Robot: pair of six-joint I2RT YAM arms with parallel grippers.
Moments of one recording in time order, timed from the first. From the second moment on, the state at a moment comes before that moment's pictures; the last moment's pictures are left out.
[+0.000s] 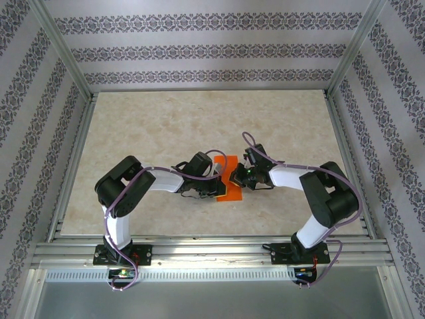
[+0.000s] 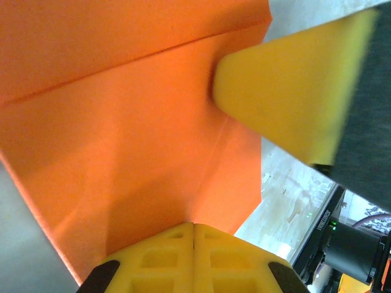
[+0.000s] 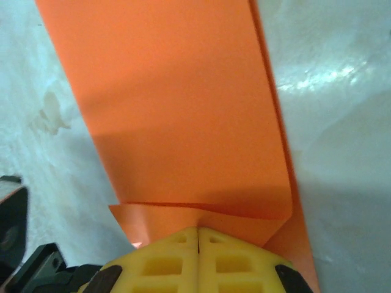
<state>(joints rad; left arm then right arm) -0.72 1.90 0.88 0.11 0.60 -0.86 0.45 1.63 0.70 -0.07 -0.46 0.93</state>
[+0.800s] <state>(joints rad) -0.72 1.89 0.88 0.11 0.59 -0.85 0.31 1.70 0.67 0.04 -0.60 0.91</state>
